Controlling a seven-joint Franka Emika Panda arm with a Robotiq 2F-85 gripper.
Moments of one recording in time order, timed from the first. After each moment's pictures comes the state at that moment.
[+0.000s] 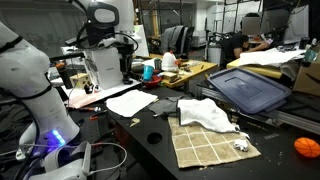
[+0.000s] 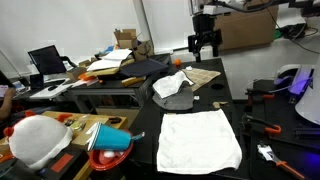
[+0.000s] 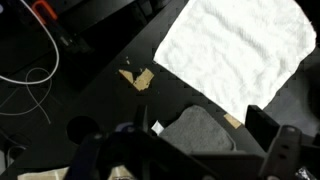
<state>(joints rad) -0.08 -0.42 0.04 -2.67 0.17 2.17 0.37</state>
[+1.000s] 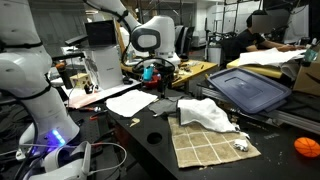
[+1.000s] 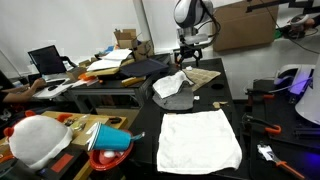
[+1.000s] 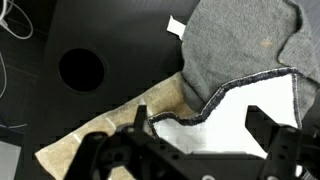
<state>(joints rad) -0.16 0.16 -0.11 -2.32 0.10 2.49 0.59</state>
